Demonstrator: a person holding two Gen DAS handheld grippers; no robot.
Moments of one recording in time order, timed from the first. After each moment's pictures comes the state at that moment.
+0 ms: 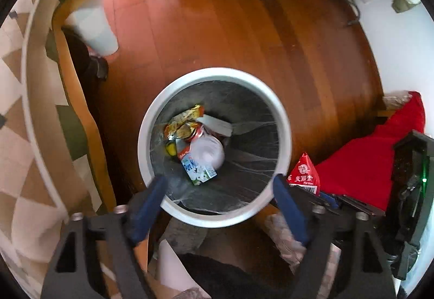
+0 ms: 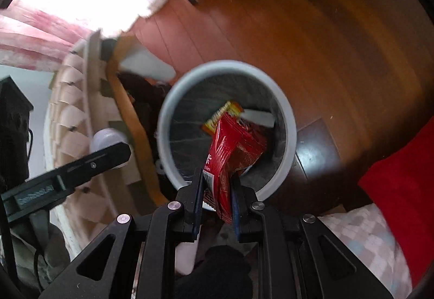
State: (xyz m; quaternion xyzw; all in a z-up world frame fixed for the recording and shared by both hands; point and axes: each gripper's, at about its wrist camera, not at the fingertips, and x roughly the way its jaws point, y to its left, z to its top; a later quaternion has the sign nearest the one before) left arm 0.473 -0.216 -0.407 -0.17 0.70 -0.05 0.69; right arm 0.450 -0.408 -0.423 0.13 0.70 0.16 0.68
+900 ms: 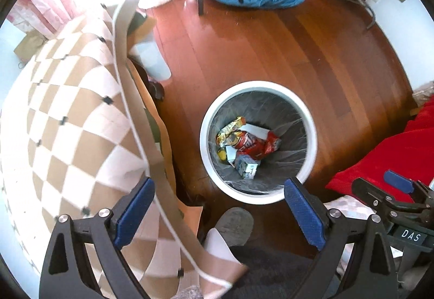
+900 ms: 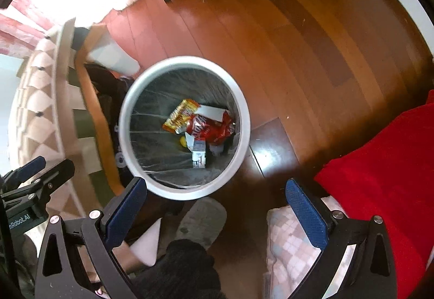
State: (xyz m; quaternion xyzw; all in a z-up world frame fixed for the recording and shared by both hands) left arm 0.393 -0.209 -0.302 -0.06 0.64 0.04 0.76; right arm 0.423 -0.416 -0.361 0.04 0.68 0.09 0.72
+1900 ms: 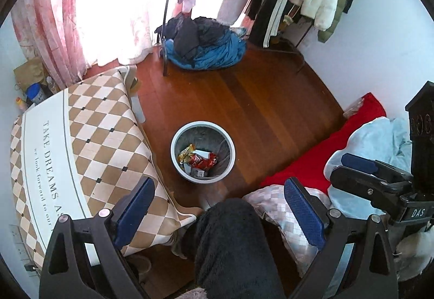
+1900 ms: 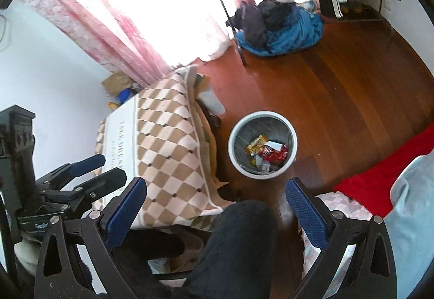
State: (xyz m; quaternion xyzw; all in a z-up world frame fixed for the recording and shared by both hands) left arm 0.223 -0.197 -0.048 -0.12 0.51 -0.07 0.85; right arm 0.259 -0.409 -0.050 0.08 0.55 0.24 0.80
